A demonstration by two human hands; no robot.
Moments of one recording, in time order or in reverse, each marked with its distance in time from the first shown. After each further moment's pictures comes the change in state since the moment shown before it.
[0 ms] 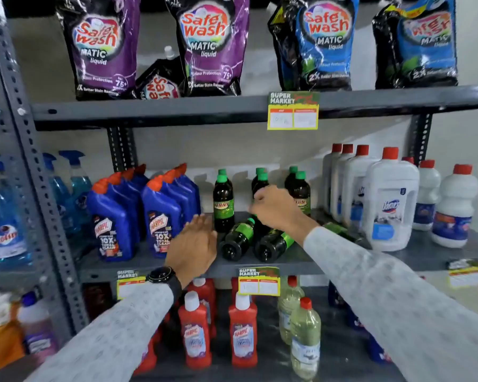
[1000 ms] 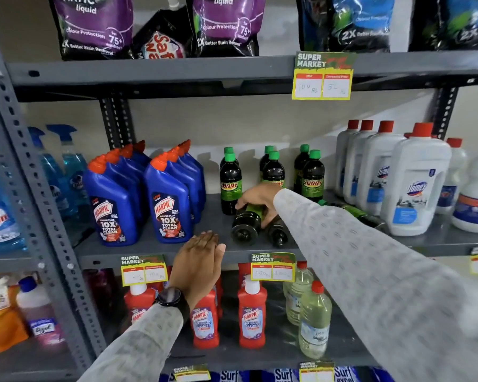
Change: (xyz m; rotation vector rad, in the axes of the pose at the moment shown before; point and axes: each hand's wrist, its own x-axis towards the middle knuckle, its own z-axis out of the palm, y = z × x) left_hand -0.063 -0.045 0.070 0.000 -0.080 -0.004; right_hand 0.050 -0.016 0.094 0.270 -0.484 0.537
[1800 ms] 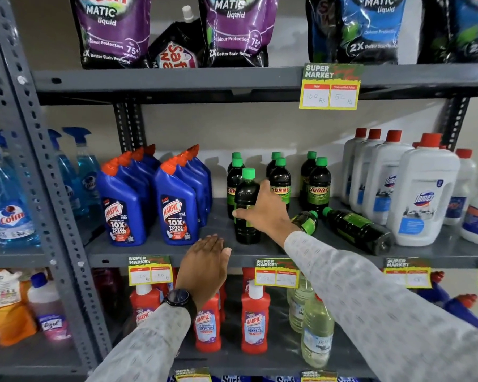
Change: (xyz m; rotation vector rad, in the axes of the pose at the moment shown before) left_hand 0.000 0.008 0.003 0.009 -0.032 -0.043; right_hand -0.011 0.034 0.027 -0.092 0.470 -0.532
